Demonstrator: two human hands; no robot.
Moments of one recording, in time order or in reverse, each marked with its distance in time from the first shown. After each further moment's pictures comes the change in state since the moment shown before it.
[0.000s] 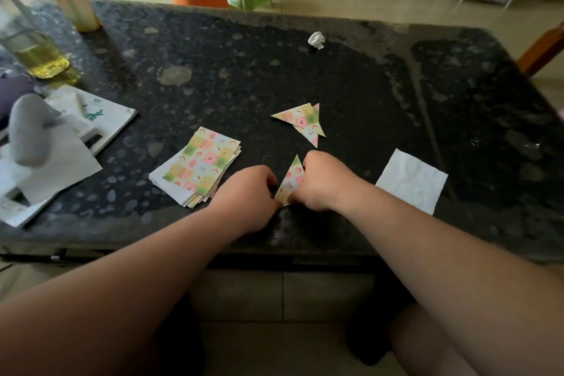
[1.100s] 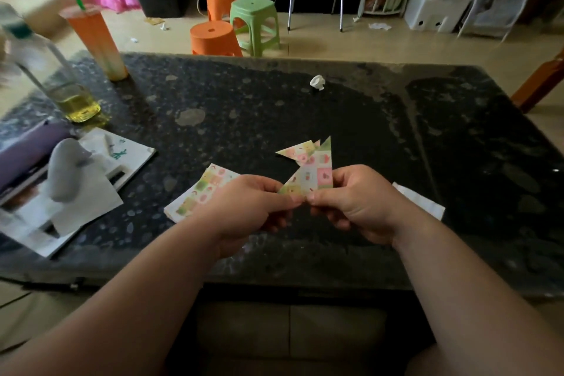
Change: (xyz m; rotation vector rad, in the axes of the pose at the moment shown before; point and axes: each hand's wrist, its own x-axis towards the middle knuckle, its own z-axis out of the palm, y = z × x) left_hand -0.033 0.033 -0.056 -0.900 -0.186 0.005; right_hand -0.059 0.033 -0.059 0.986 -0.137 -0.219
